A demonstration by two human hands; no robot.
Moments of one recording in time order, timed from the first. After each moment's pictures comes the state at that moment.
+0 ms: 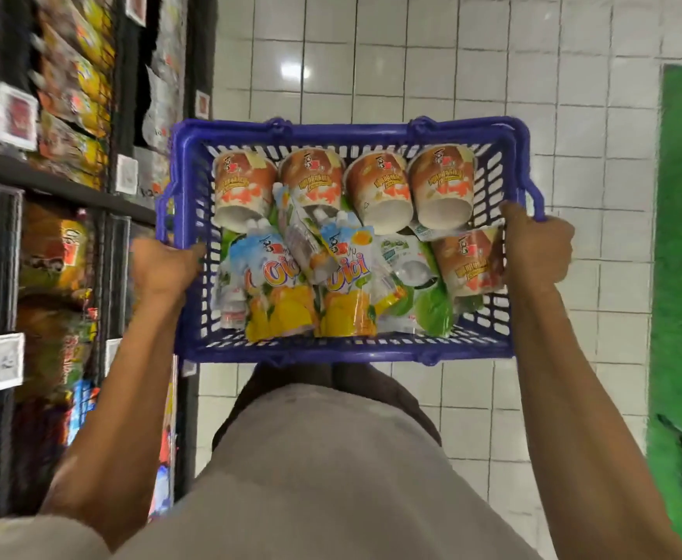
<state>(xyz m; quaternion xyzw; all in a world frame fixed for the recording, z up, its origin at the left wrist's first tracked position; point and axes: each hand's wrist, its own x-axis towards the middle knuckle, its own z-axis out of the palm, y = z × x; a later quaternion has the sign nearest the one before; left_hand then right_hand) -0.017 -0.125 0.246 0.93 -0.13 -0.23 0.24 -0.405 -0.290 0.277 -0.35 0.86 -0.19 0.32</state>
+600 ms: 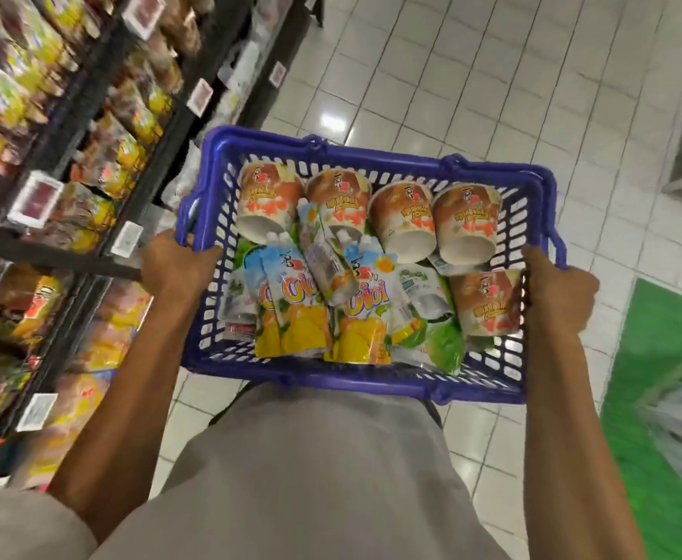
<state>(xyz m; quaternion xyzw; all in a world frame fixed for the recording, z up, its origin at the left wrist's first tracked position) 0.009 -0.345 0.310 0.94 -0.01 -0.21 0.27 -0.323 -0.586 0.345 -0.45 0.82 -0.15 0.31</state>
